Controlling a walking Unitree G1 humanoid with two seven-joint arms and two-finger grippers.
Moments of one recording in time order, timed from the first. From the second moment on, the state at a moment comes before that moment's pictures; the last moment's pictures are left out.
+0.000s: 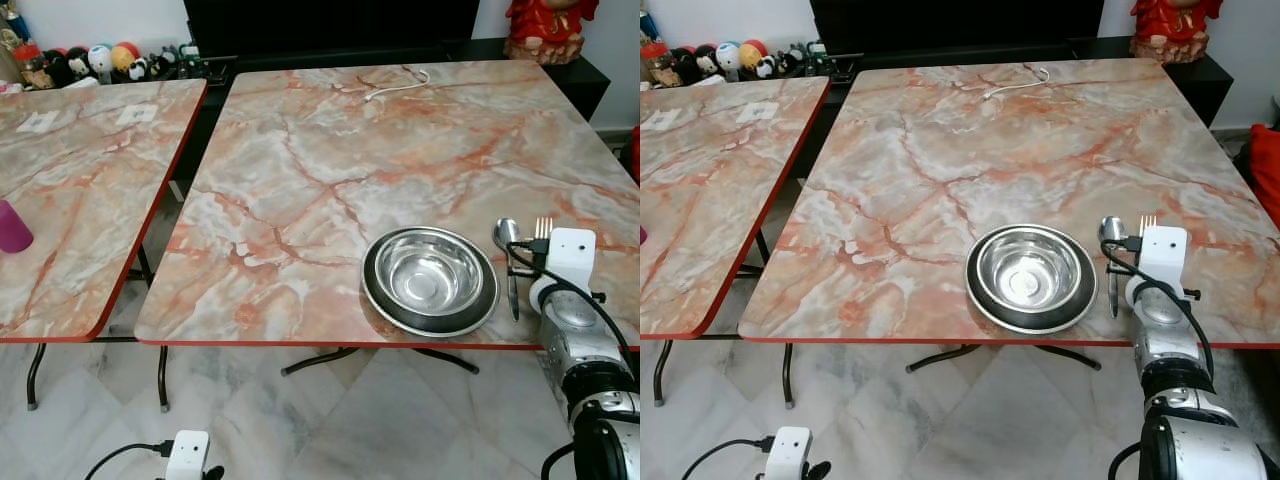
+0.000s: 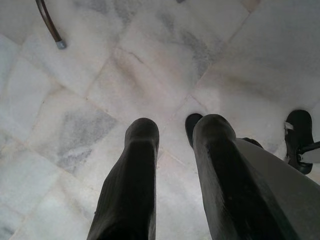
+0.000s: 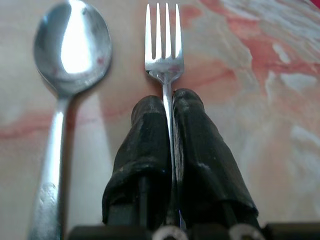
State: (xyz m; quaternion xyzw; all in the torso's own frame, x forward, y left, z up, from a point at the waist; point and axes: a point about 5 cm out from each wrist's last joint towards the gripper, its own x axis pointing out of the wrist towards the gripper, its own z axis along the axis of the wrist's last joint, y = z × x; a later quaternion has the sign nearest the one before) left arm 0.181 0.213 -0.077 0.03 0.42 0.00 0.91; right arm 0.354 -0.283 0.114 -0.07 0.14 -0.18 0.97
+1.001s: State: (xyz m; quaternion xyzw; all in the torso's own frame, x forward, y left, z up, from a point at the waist) left arm 0.180 0.213 -0.078 0.03 0.42 0.00 0.91; right arm 0.360 -0.282 0.131 -0.06 0.06 -0.17 0.98
